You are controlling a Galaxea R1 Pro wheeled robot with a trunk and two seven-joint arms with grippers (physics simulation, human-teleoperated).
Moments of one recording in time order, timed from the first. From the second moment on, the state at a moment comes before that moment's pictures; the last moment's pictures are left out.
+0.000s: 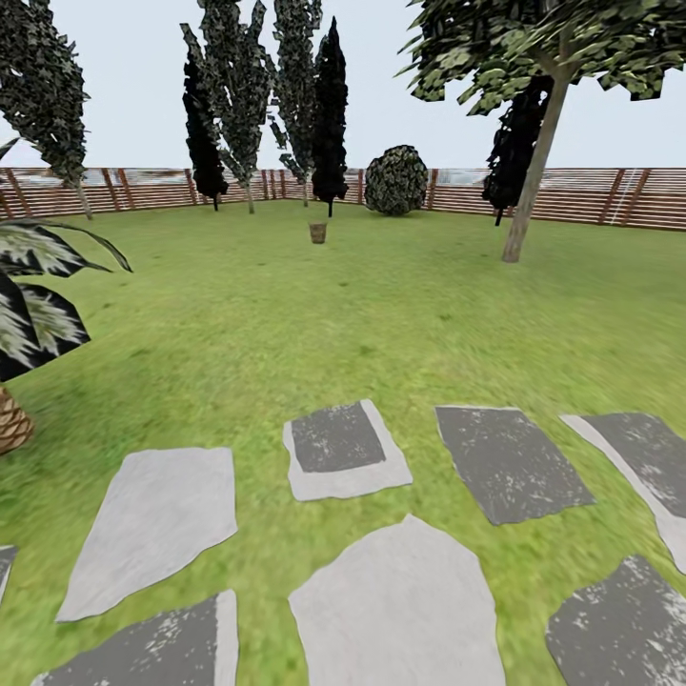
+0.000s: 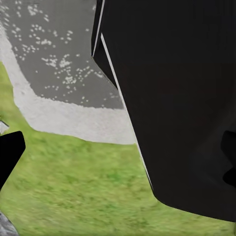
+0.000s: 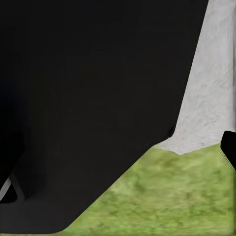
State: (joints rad) left arm 0.07 0.04 0.05 0.03 0.21 0.05 -0.01; right arm -0.05 0.02 0.05 0.09 0.02 0.01 0.01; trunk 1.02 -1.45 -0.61
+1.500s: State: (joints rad) left arm 0.07 0.04 0.05 0.03 0.21 0.05 -0.01; right arm -0.05 0.02 0.05 0.09 0.02 0.01 0.01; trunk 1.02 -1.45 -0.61
